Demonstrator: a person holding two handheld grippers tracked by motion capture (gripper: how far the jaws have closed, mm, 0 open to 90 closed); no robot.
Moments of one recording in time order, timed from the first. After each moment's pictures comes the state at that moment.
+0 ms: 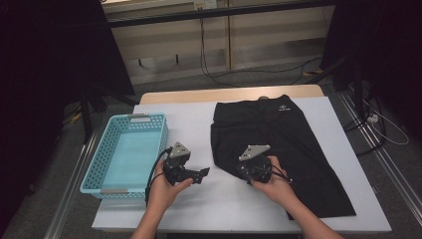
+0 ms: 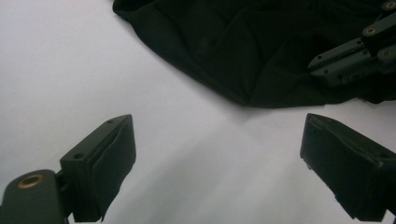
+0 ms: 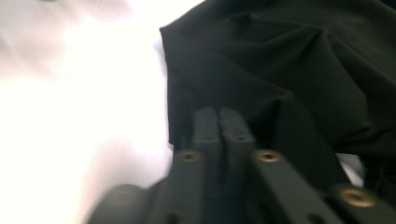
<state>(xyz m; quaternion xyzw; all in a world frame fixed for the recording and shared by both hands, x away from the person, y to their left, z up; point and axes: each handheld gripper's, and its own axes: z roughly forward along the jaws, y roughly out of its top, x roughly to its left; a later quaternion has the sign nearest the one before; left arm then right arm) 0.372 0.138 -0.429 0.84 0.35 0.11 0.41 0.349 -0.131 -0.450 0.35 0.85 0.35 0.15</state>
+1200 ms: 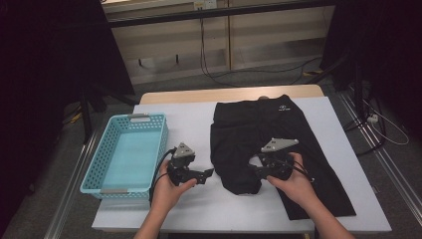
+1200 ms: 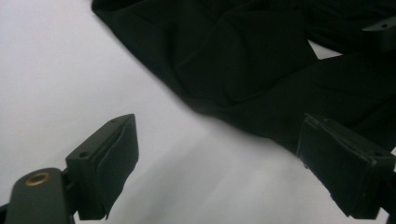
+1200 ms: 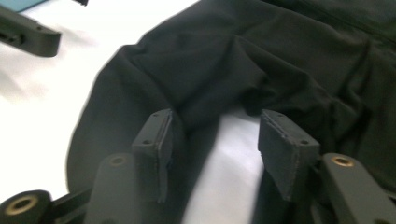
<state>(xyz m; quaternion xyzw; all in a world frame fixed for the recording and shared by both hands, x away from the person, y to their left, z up) 0.371 0.122 -0.436 0.84 0.34 0.10 0.41 0.339 -0.181 -0.427 0.41 0.81 0.38 0.16</state>
